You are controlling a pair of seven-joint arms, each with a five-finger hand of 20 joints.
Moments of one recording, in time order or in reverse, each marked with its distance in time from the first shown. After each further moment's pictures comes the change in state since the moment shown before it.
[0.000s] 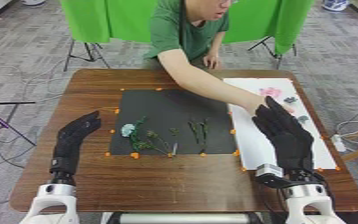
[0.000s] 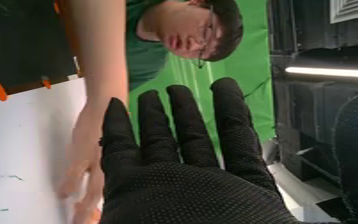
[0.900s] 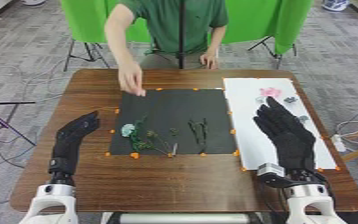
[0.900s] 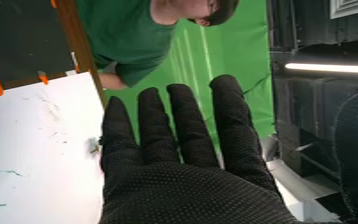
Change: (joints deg) left arm 0.2 -0.2 -0.4 -0.1 -0.3 -0.1 -0.1; right arm 0.0 -0.4 0.5 0.0 0.2 0.1 0.0
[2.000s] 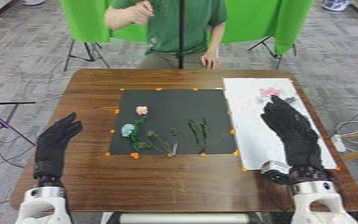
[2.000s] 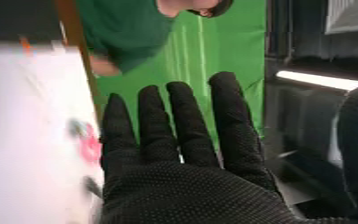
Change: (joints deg) left arm 0.4 0.0 -2.6 2.2 -8.7 4.0 1.6; right arm 1.2 2.4 2.4 -0.1 -6.7 3.1 0.7
